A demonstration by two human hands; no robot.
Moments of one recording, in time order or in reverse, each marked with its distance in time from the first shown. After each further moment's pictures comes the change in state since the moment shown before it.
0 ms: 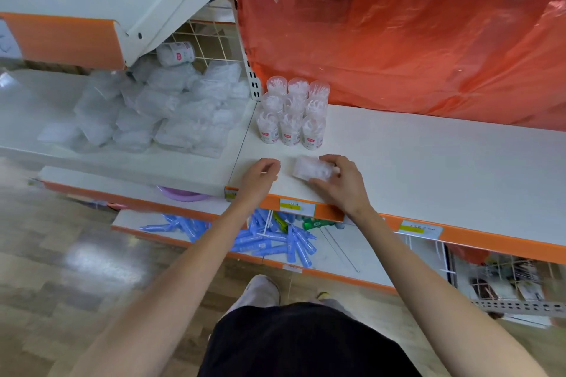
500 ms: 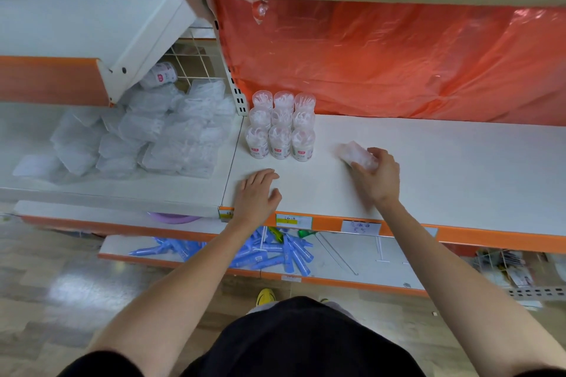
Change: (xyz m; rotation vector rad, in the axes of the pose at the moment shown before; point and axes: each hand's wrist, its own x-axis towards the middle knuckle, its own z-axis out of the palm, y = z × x) left_hand 0.026 -0.031 0.005 0.857 0.040 0.519; right_hand 0.032 0.051 -0.055 -0.099 0.312 0.292
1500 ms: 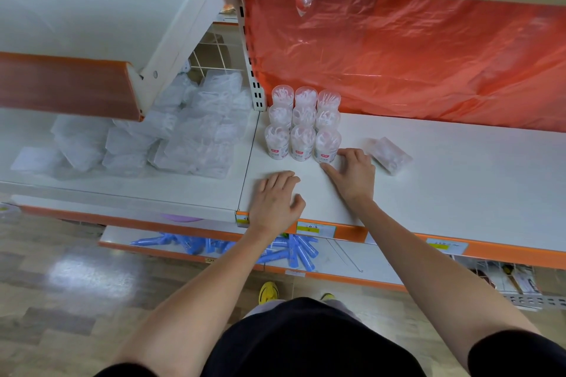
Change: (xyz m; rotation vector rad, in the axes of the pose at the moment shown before) left_hand 0.004 -0.008 0.003 0.102 0.049 0.091; right_hand 0.001 -0.043 0.094 -0.265 -0.059 -0.211
